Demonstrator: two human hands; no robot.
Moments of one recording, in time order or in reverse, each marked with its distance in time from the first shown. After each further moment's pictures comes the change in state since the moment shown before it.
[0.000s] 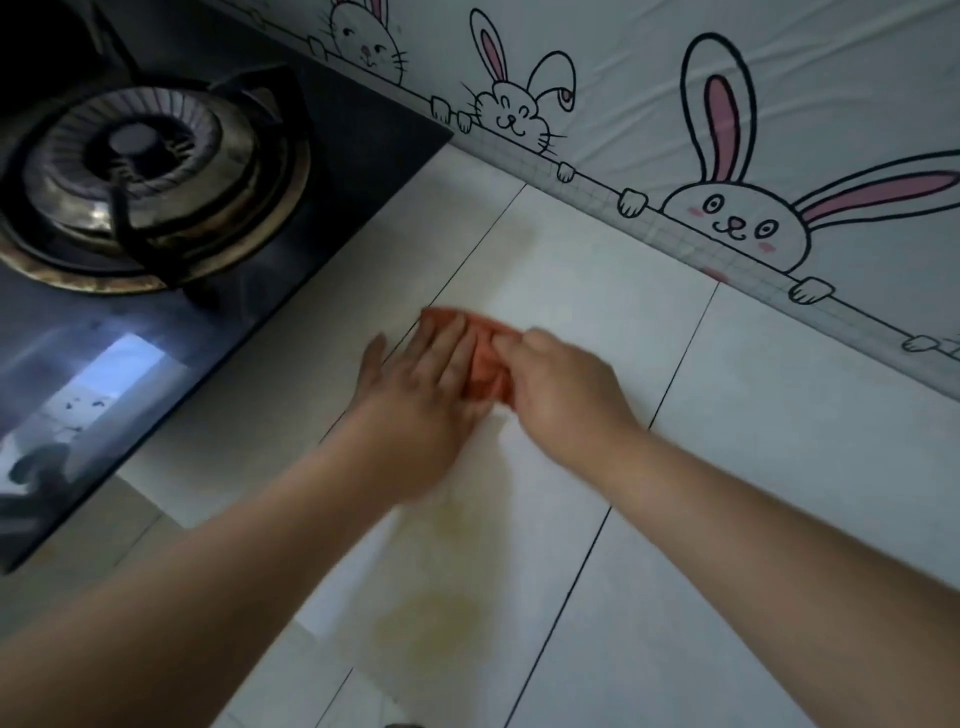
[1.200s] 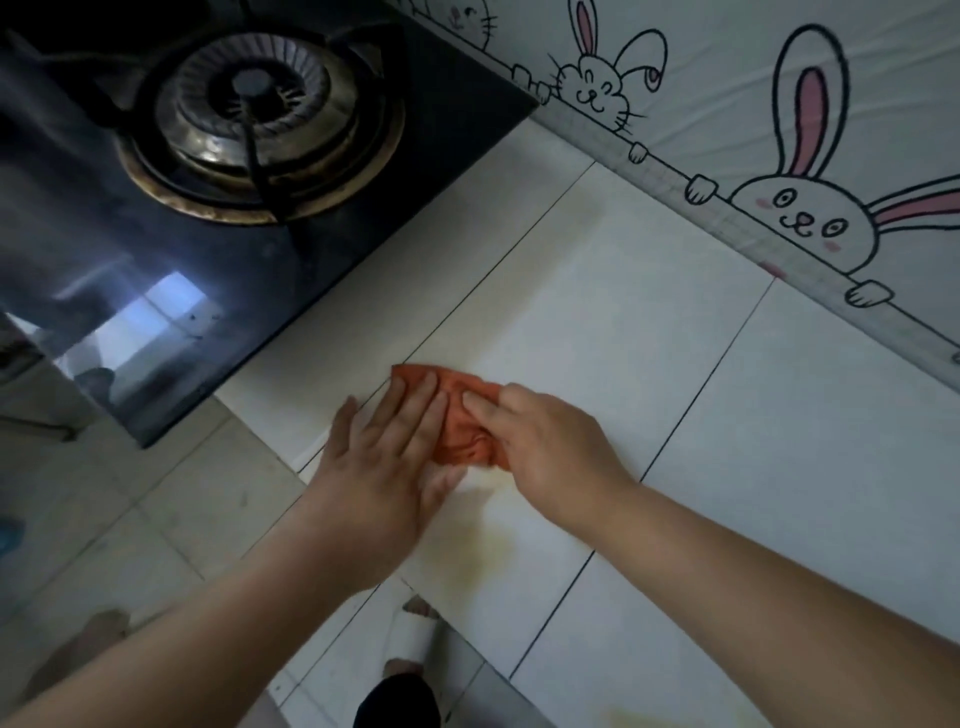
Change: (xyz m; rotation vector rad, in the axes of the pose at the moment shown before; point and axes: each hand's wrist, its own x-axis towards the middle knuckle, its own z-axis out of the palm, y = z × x) left_hand -0.117 -0.020 0.030 -0.111 -0.089 -0.089; right_hand -0.050 -0.057 0.015 0.155 -0.213 -0.215
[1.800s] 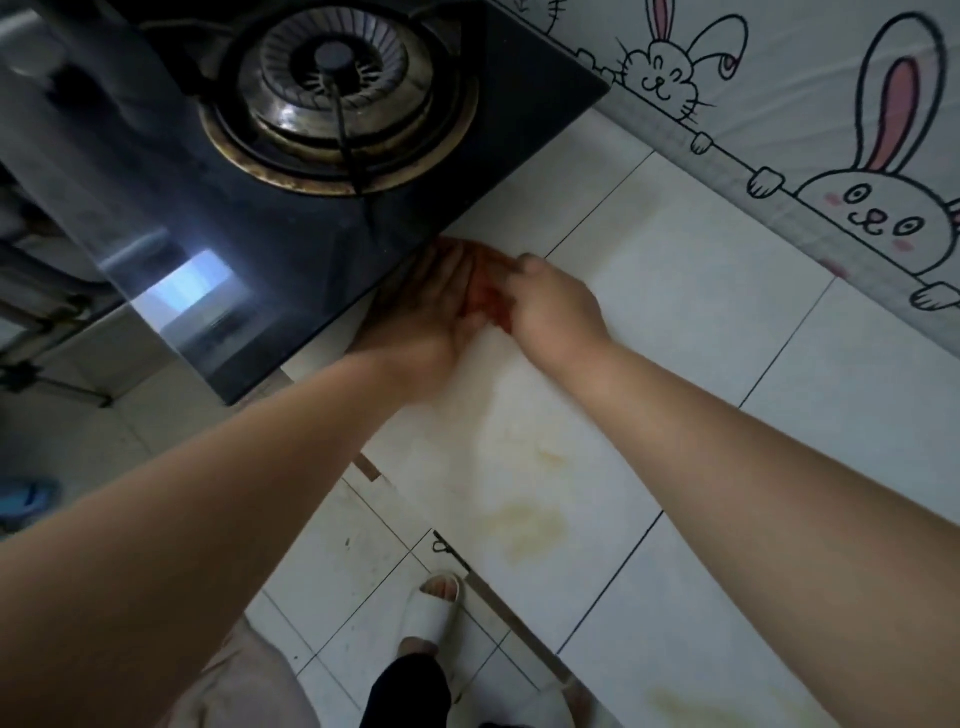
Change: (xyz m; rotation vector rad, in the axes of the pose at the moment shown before) left_hand 0.089 -0.052 -0.034 -0.133 0.090 -0.096; right_hand 0.116 0.002 0.002 0.129 0.117 0.289
